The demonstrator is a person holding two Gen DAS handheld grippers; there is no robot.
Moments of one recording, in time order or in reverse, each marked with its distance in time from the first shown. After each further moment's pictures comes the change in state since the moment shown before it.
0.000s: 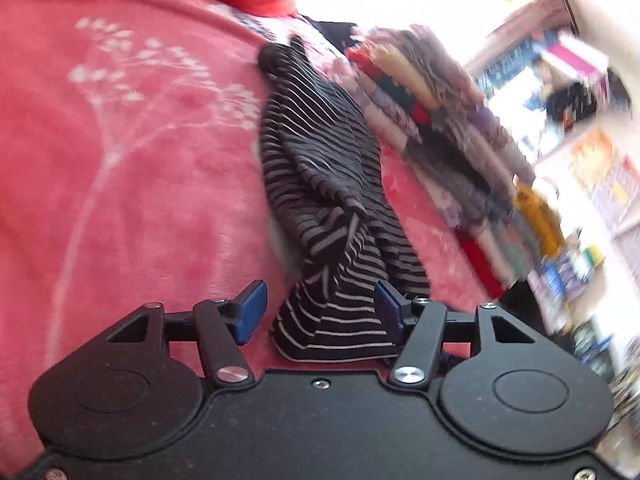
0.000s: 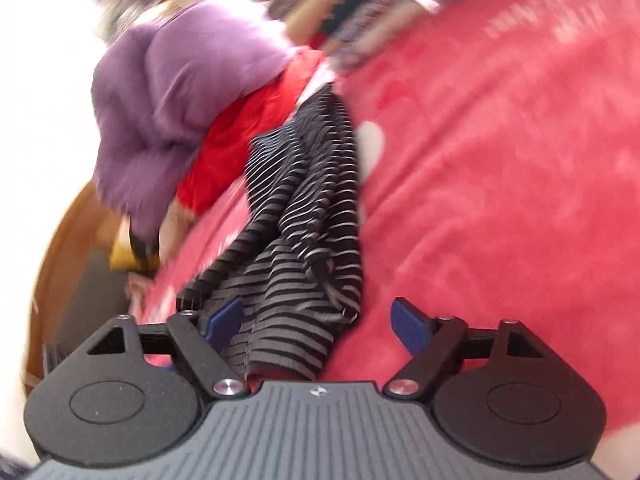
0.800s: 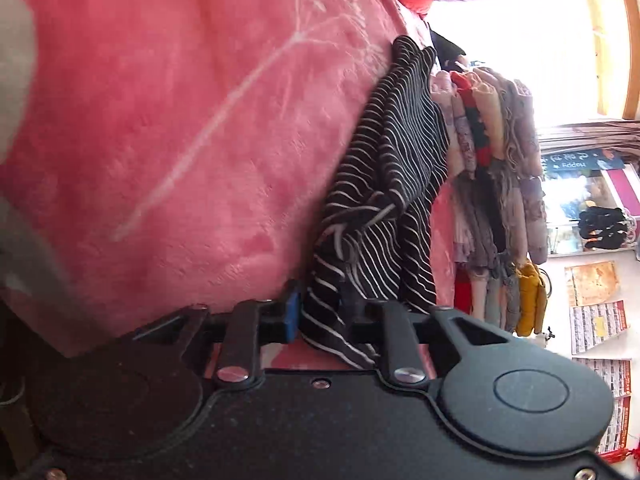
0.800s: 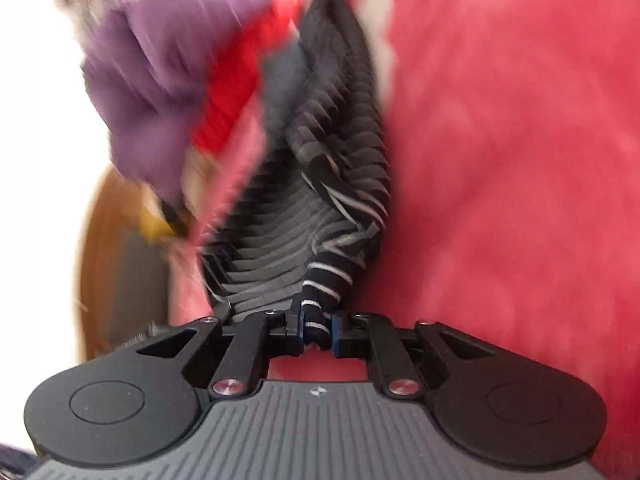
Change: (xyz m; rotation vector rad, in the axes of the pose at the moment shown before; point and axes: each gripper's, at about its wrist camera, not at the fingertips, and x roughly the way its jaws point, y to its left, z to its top) left arm -0.052 0.051 -0.048 -0.528 0.058 -0.004; right arm 0.020 0.014 -0.068 0.143 0.238 0.063
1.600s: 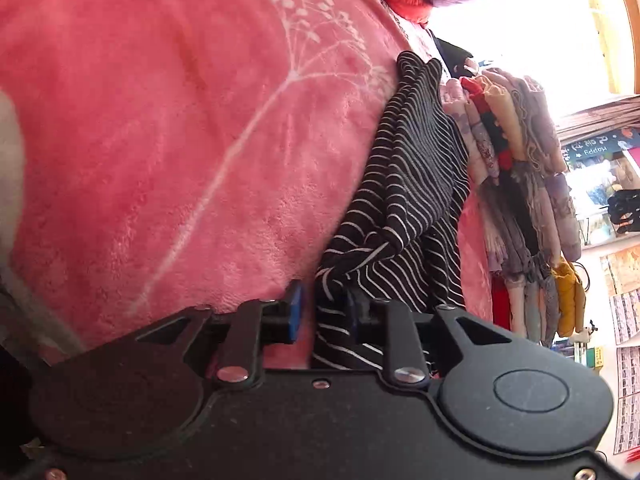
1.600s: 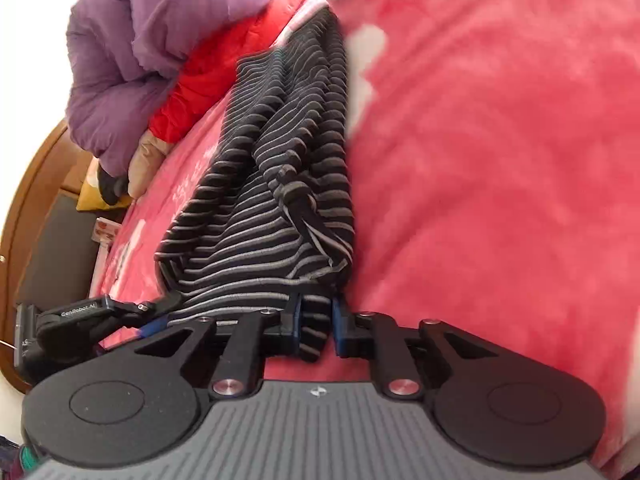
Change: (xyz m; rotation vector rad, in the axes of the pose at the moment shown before) left arm 0.011 -0.005 0.016 0.104 -0.057 0.102; right arm -0.018 0.014 0.000 -0.158 -0.095 -0.180
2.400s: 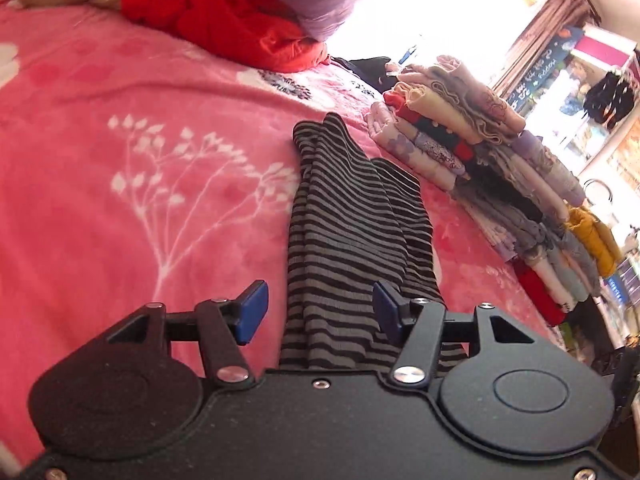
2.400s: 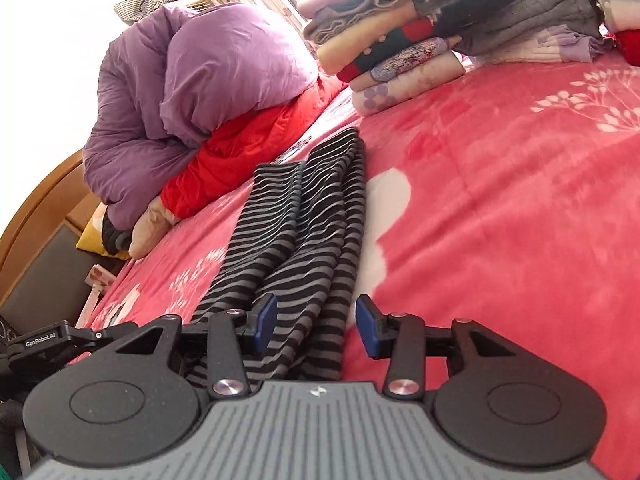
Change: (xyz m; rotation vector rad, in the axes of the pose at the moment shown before) left arm 0.021 -0.090 0.049 0.478 -0.181 0.050; right arm 0.000 0.016 0.075 -0.200 -0.268 -0.027
